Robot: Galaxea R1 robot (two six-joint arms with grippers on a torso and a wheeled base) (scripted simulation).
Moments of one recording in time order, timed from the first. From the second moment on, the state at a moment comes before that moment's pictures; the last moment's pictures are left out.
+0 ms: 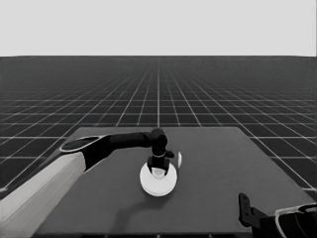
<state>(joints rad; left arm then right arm) 0.08 3.08 -1.76 0.24 1.51 -1.13 -0.35 1.76 -0.39 -0.70 -1.18 0.32</state>
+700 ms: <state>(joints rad) 0.08 3.08 -1.76 0.24 1.51 -1.01 -0.35 1.76 -0.39 -0.70 -1.18 0.32</state>
